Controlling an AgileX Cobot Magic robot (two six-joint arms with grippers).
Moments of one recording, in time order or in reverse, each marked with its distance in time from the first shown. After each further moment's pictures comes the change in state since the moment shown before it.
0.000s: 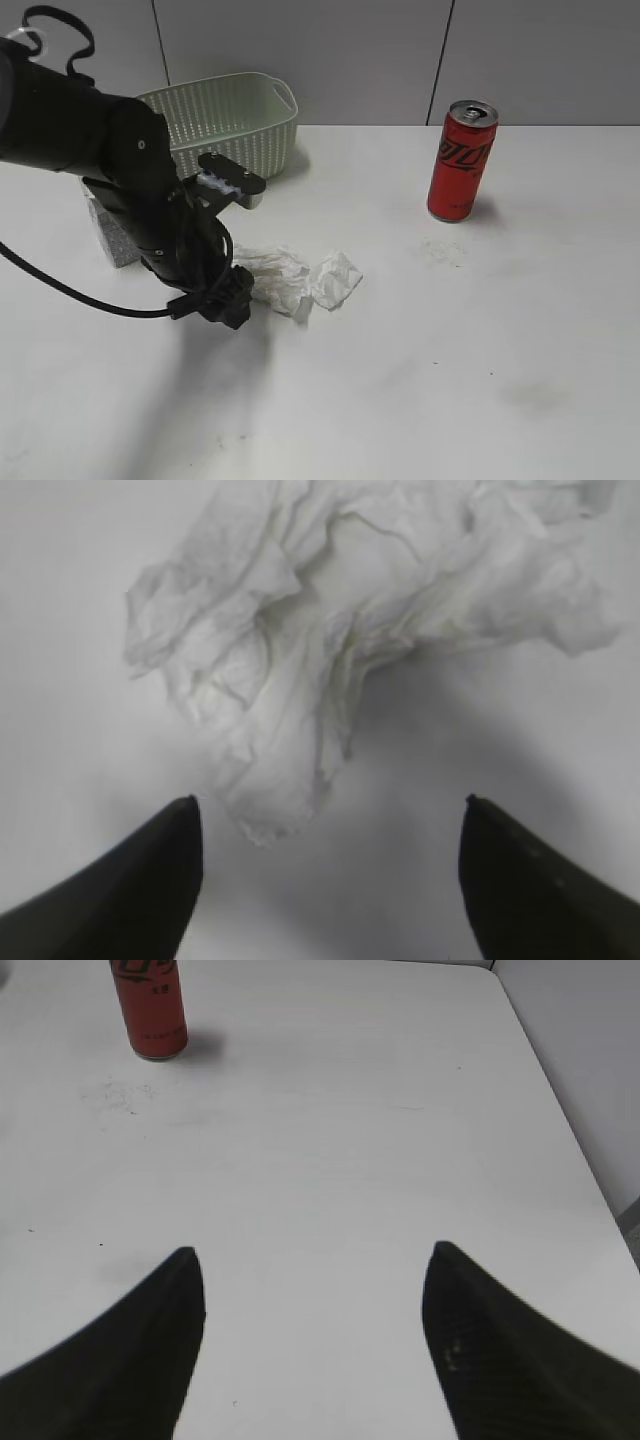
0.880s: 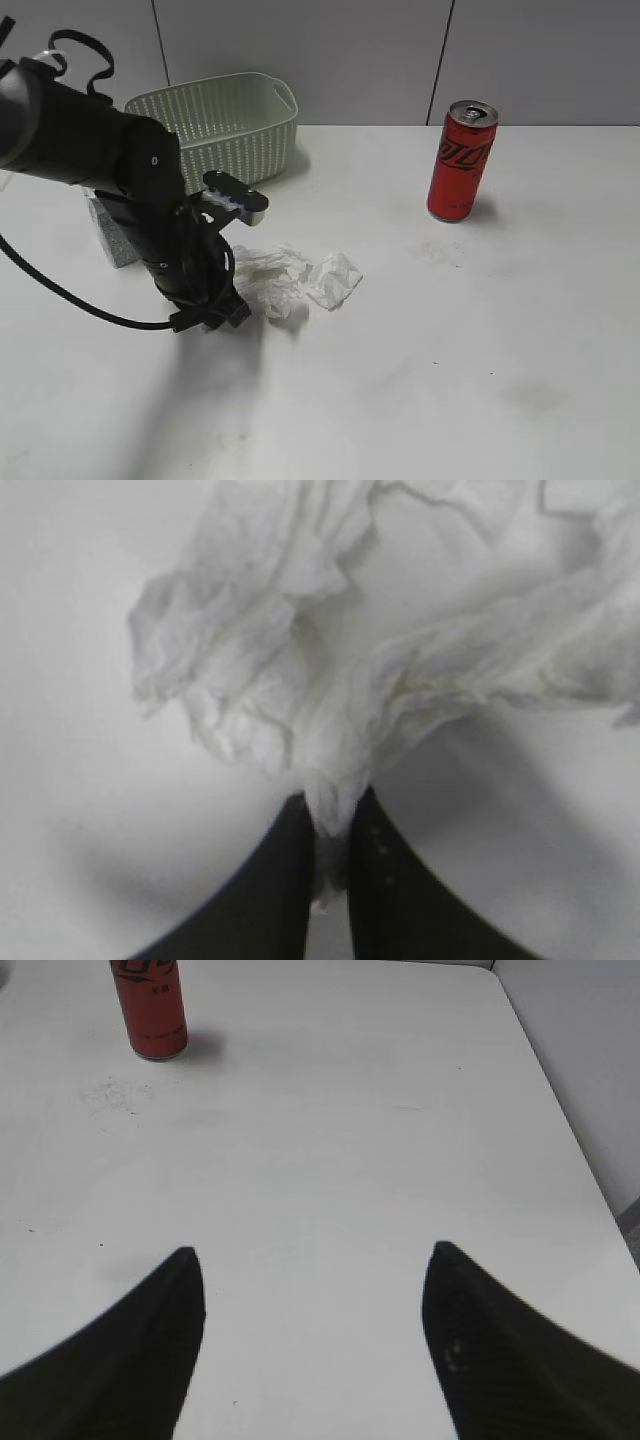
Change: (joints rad) left arm 0.000 0.064 -0.010 0.008 -0.003 0.002; right arm 0.000 0.000 0.000 0.000 0.000 0.000
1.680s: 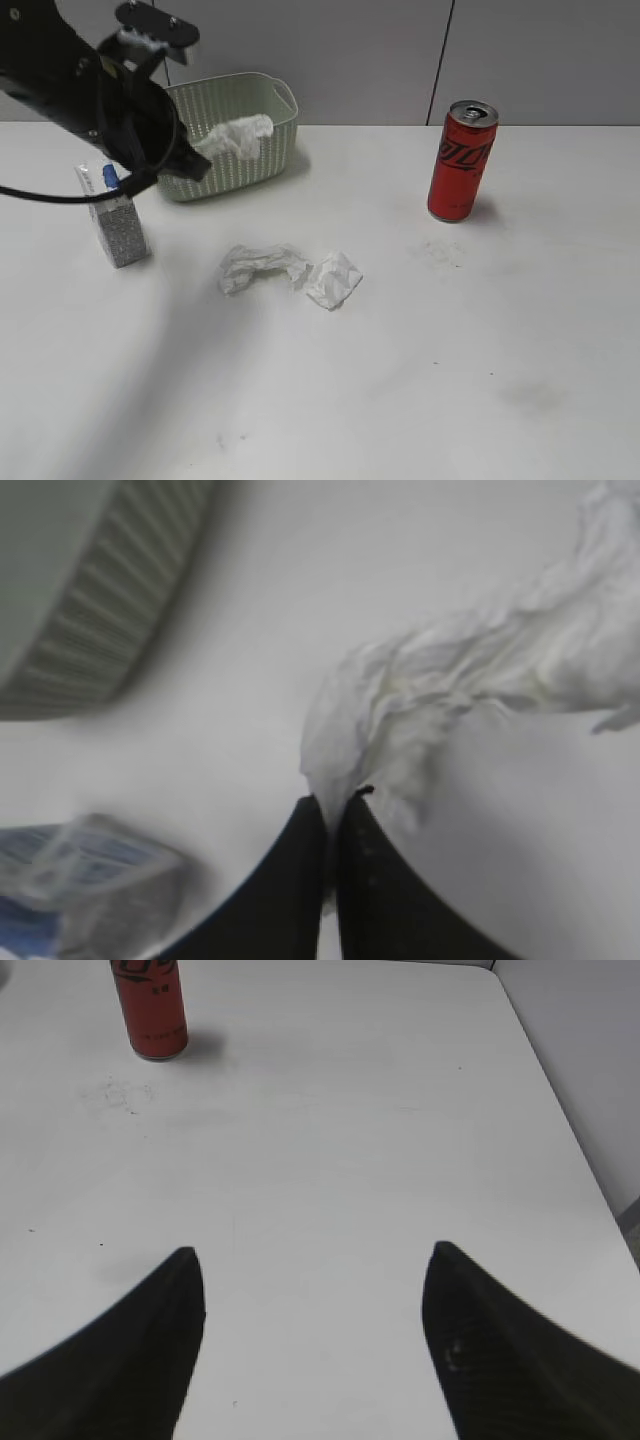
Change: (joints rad) left arm 0.114 -0.295 -0.029 0.033 -0.085 0.000; right arm 0.000 0.000 0.000 0.000 0.000 0.000
